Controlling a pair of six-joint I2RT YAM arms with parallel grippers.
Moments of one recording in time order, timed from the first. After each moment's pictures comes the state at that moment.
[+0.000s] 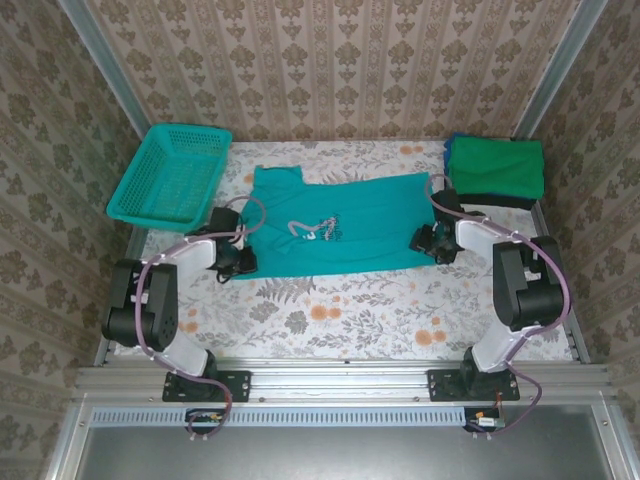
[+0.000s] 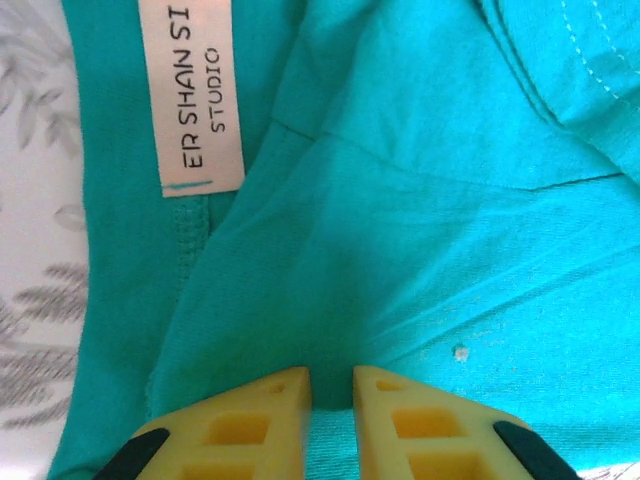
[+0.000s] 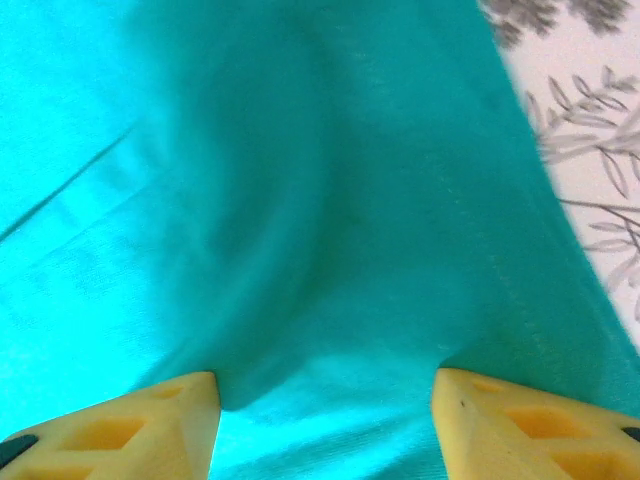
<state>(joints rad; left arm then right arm) -0.21 1.55 0.79 -0.48 0.16 -0.31 0.08 1.69 0.94 -0.49 -0.05 0.55</state>
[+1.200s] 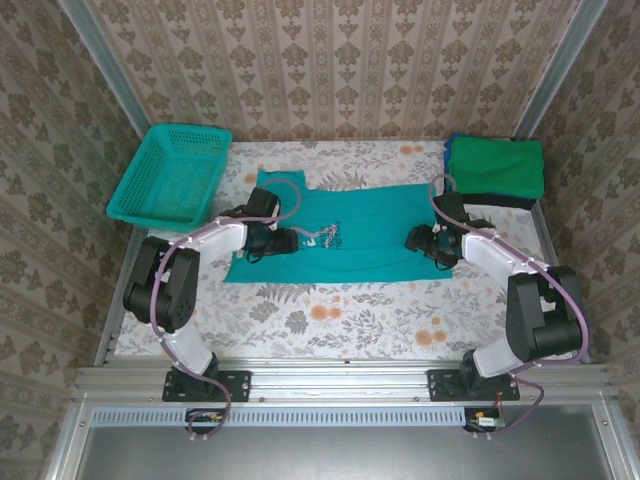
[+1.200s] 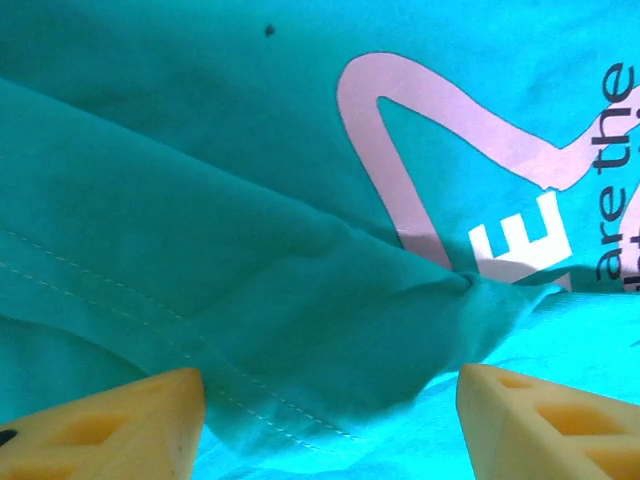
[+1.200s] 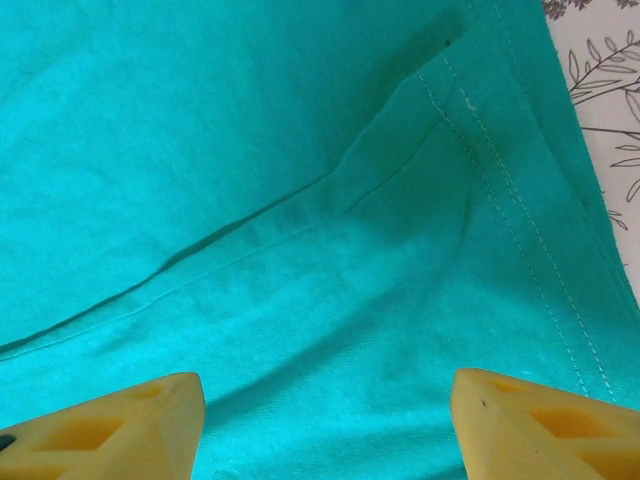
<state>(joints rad) -0.44 1.73 1.04 -0.46 0.14 -0.41 0.13 1.50 0.88 -0.49 -0.09 0.57</state>
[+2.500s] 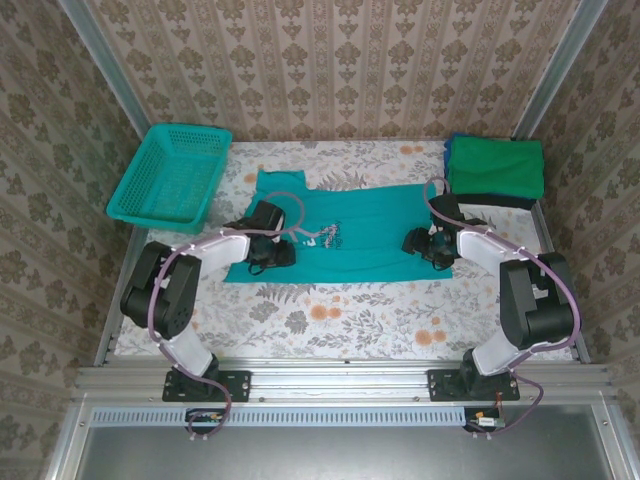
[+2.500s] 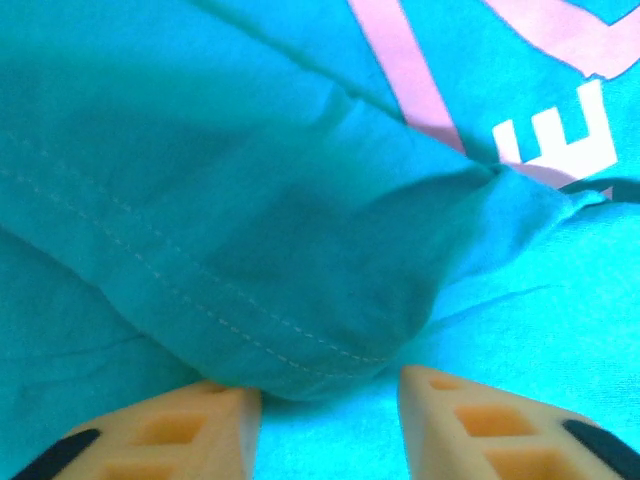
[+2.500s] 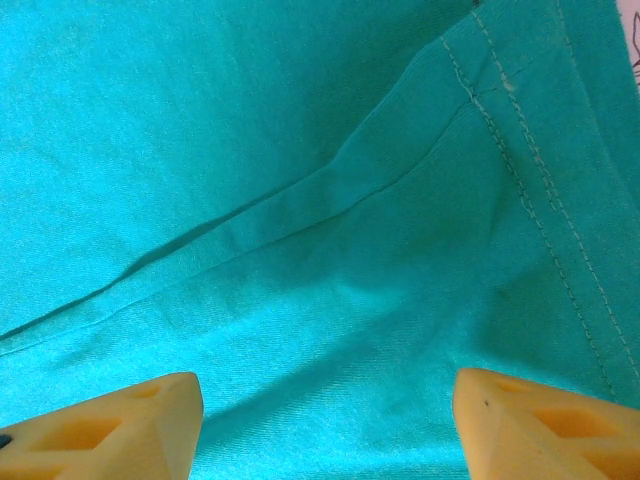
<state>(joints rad) -0.49 1.69 0.95 -0.42 0.12 -0.45 0.13 1.58 0.88 -0.46 -0.11 0.55</state>
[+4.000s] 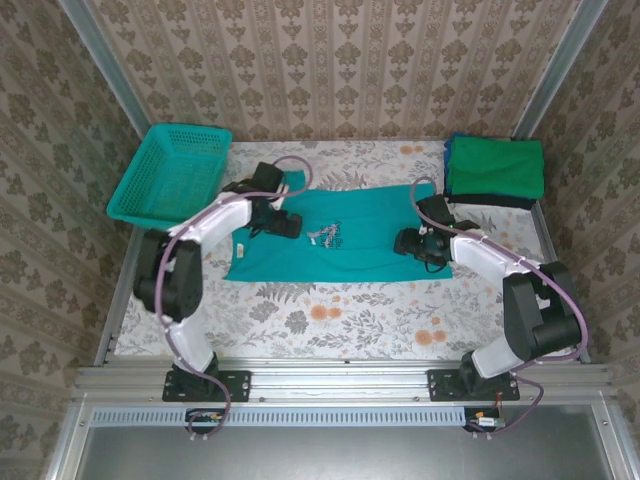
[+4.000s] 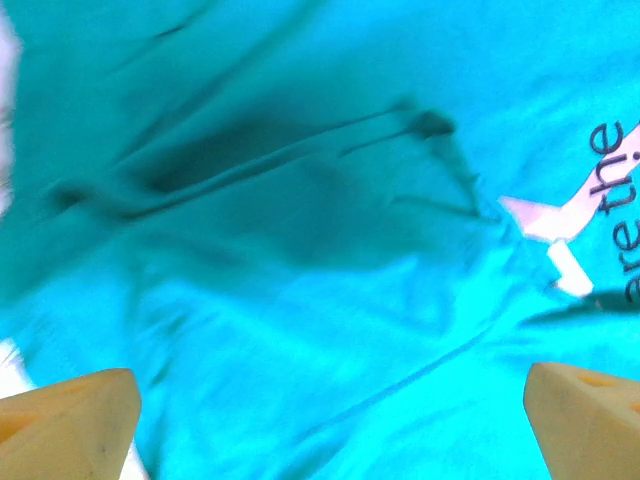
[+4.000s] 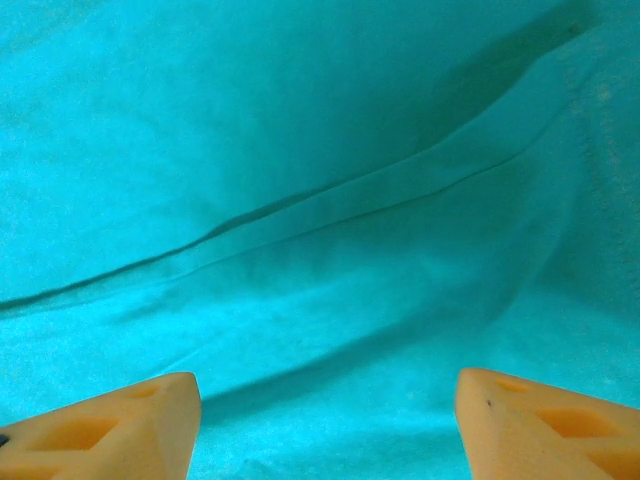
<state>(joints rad) -0.43 1.74 1.28 -0.69 -0.03 -0.13 0.26 1.51 0.88 -0.47 -0.02 0.54</state>
